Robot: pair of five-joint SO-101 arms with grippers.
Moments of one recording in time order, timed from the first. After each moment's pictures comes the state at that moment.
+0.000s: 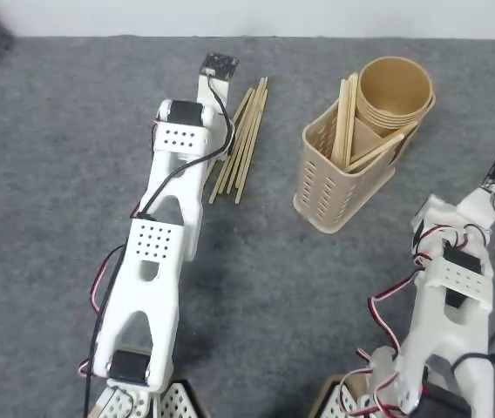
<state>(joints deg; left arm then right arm) 4.3 79.0 -85.1 91.5 -0.7 20.0 -28.7 62.3 18.5 -11.1</state>
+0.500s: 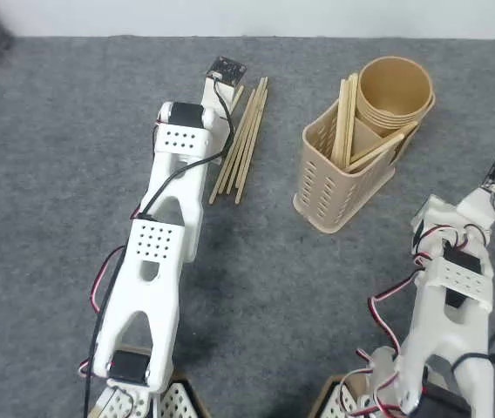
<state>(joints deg) 4.2 80.0 -85.1 91.6 -7.6 20.0 -28.7 62.3 18.5 -11.1</state>
